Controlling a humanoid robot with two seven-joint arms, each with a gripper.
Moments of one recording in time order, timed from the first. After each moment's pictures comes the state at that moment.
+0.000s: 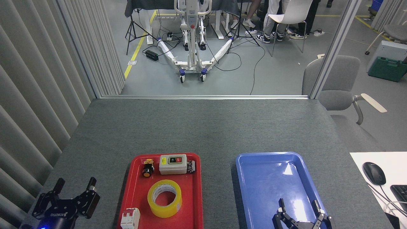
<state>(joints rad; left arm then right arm) 0.18 0.32 0.11 -1.68 -1.10 -0.10 0.10 0.32 -0.01 0.02 -1.75 1.46 0.05 -0.15</state>
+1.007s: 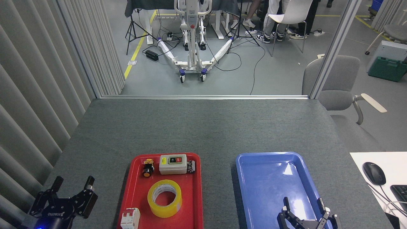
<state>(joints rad) 0.18 0.31 0.15 -1.68 -1.09 -0.17 0.14 0.31 -0.06 0.03 -1.76 1.45 0.09 -0.14</state>
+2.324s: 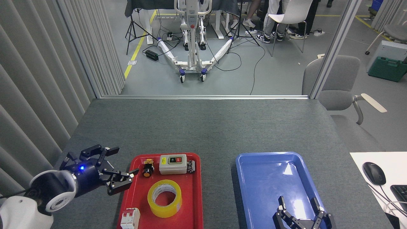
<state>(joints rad) -0.29 0.53 -0.17 -1.68 -1.03 -0.56 -0.68 0.31 -0.07 0.05 -1.75 1.35 0.05 -0.15</state>
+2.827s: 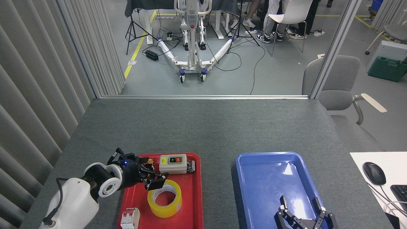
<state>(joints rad) -0.47 0.40 -0.46 -1.43 -0.93 -0.28 -0.83 0.30 -0.08 0.05 -1.75 1.35 0.06 -0.15</state>
